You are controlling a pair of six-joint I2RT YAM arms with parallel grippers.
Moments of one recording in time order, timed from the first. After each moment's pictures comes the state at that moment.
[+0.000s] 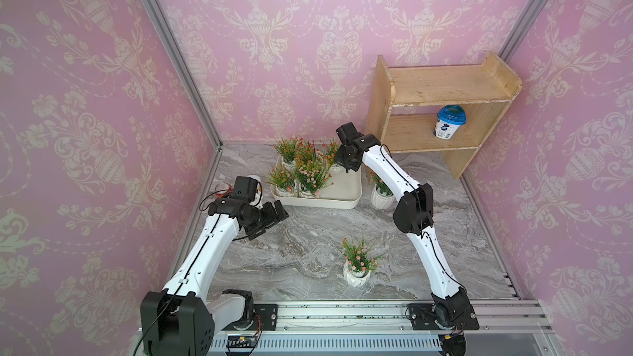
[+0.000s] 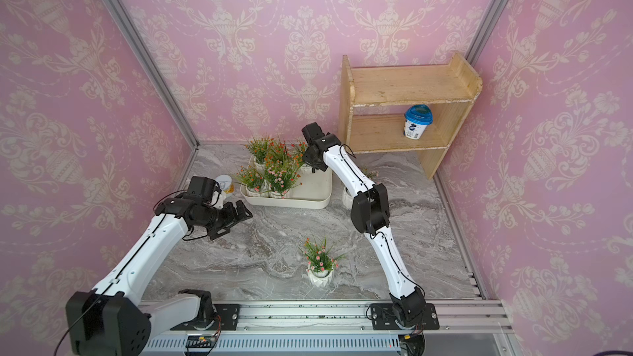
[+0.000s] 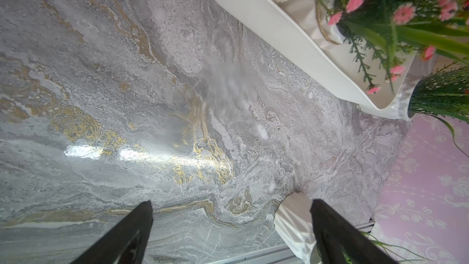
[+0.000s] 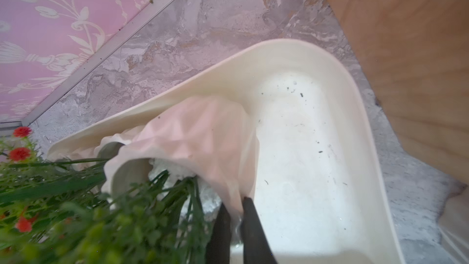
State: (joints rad) left arm -0.09 1.18 0.96 -0.96 0.34 -0.59; right arm 0.48 2.52 2.55 -1.06 0.10 0.96
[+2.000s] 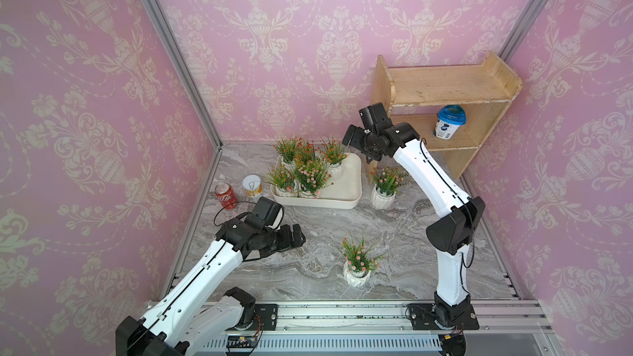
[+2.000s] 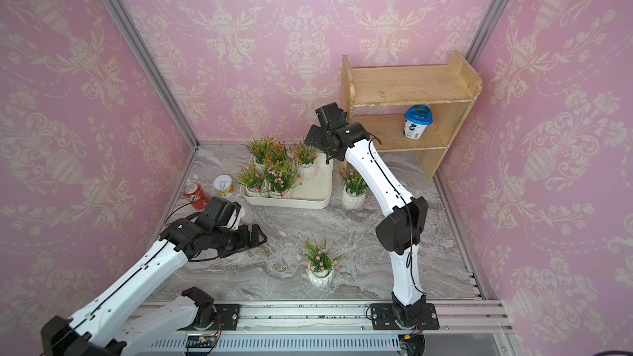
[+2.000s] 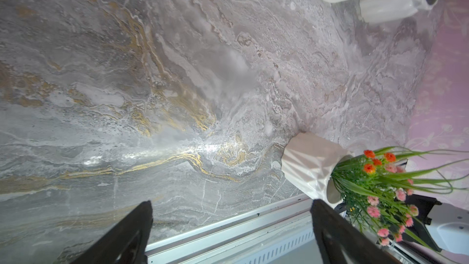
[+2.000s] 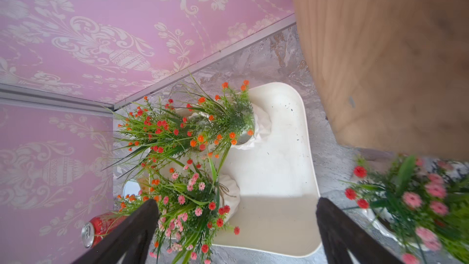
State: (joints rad) left arm -0.52 0.98 0.84 -0.97 0.22 -0.71; right arm 0.48 1.99 2.22 -1.03 0.12 0.78
